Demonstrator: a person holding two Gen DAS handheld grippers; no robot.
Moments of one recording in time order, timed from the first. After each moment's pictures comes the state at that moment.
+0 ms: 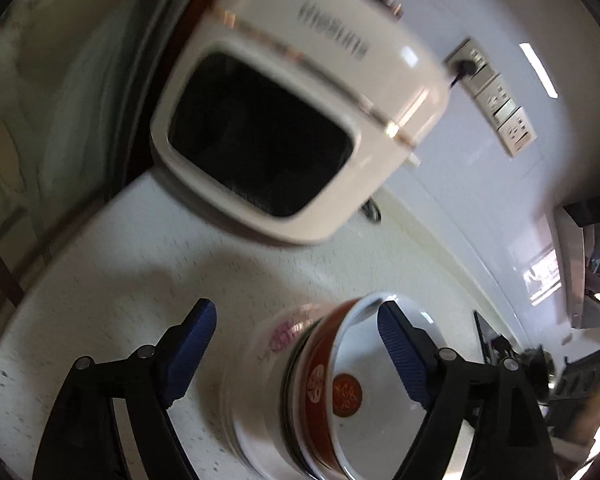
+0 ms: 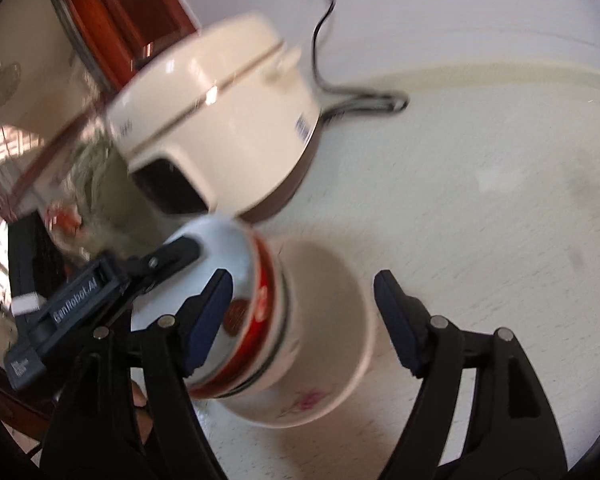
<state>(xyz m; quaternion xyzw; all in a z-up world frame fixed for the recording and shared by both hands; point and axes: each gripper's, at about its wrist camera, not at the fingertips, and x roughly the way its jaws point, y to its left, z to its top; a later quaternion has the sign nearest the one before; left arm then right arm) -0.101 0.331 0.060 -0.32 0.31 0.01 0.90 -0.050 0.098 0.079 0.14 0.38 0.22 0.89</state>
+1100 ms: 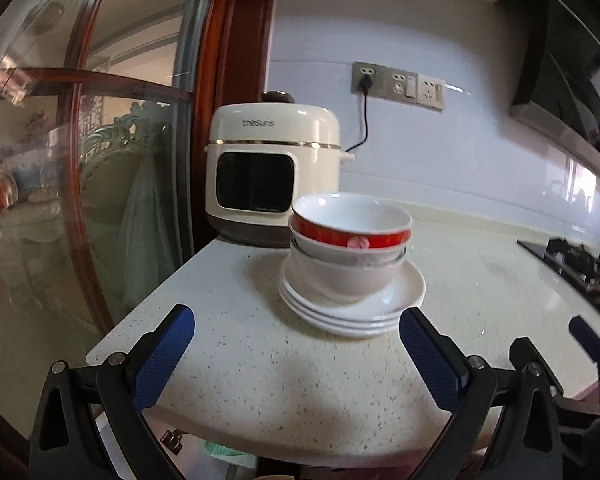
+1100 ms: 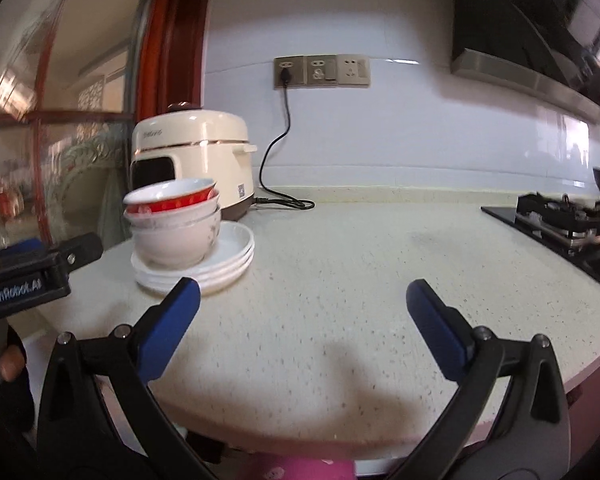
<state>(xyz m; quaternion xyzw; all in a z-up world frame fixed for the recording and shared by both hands) -0.277 0.241 0.041 -0.05 0.17 0.09 0.98 -0.251 0.047 0.025 -0.01 0.12 0.09 0.99</state>
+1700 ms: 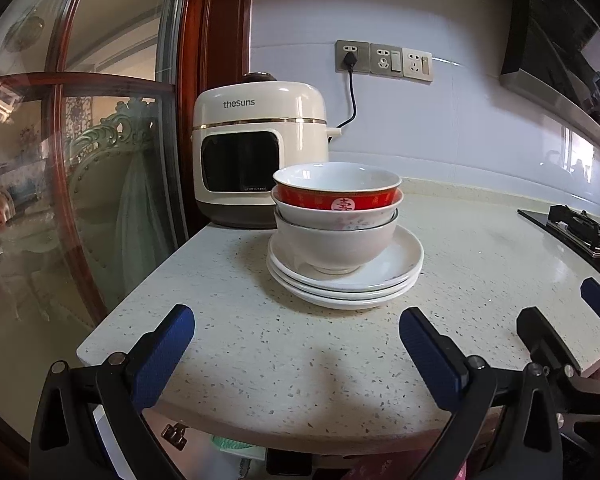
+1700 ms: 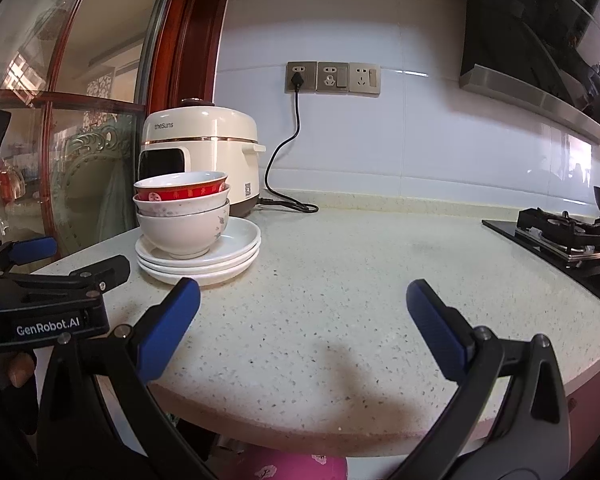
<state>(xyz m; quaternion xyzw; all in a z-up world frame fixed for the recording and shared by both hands) -0.272 0.227 0.025 -0.02 0.19 0.09 0.98 -0.255 0.054 0.017 -0.03 0.11 0.09 0.99</state>
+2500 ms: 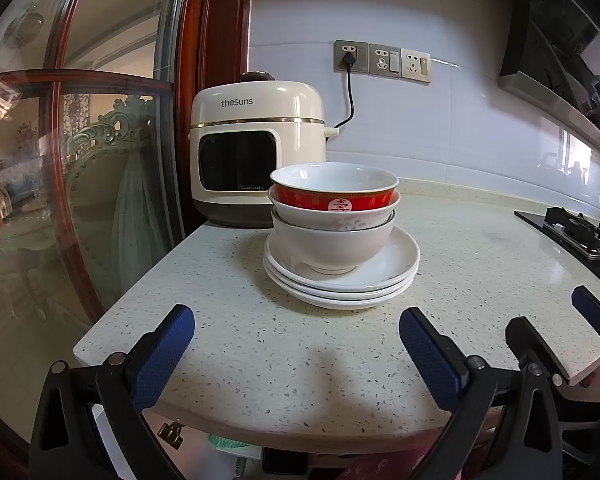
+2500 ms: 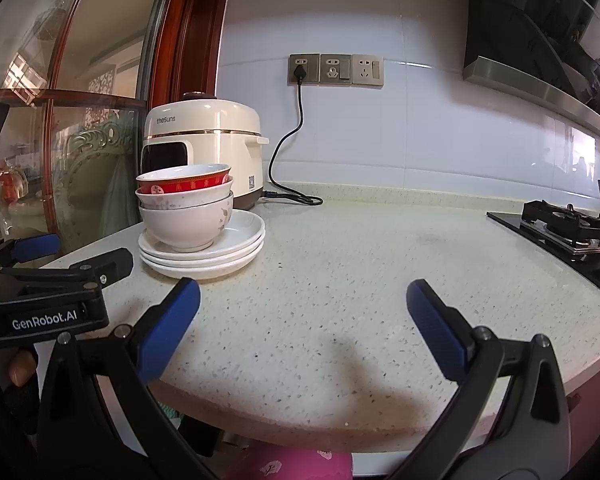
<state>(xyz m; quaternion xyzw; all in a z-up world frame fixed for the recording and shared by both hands) -0.274 0.225 0.027 -0.03 0.20 0.08 0.98 -0.254 0.057 0.014 -0.02 0.12 0.10 0.99</state>
